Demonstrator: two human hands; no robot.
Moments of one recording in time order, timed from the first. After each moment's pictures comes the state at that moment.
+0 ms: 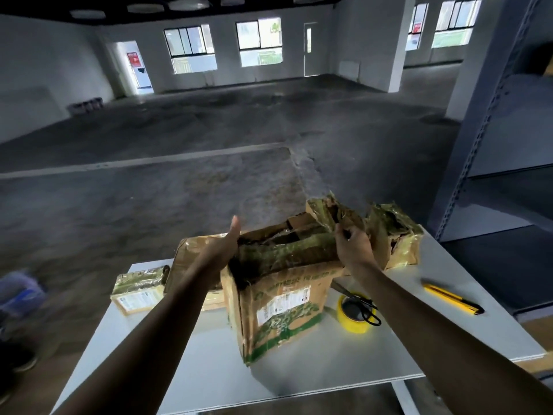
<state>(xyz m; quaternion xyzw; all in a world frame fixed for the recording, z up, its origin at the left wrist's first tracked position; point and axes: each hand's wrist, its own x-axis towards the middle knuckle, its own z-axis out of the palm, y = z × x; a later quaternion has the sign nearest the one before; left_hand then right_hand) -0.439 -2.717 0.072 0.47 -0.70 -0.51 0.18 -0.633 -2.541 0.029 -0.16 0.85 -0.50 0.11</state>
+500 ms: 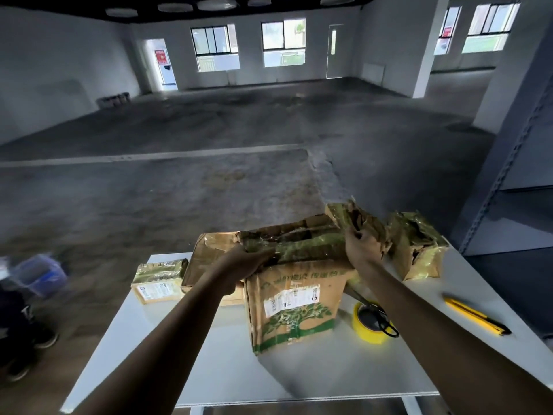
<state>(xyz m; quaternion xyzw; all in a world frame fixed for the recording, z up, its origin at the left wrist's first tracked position) -0.415 -2.718 0.058 0.40 -0.73 -0.55 0.09 -0.620 -2.572 0.032 -0.11 0.84 -0.50 0.16</state>
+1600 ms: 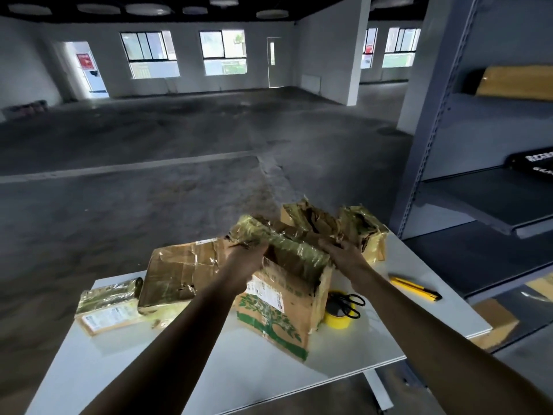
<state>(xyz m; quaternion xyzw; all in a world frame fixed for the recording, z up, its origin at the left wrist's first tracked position) -0.469 -2.678 0.050 0.39 -0.71 -0.58 0.10 -0.606 -2.498 0.032 -0.11 0.78 -0.57 0.22</state>
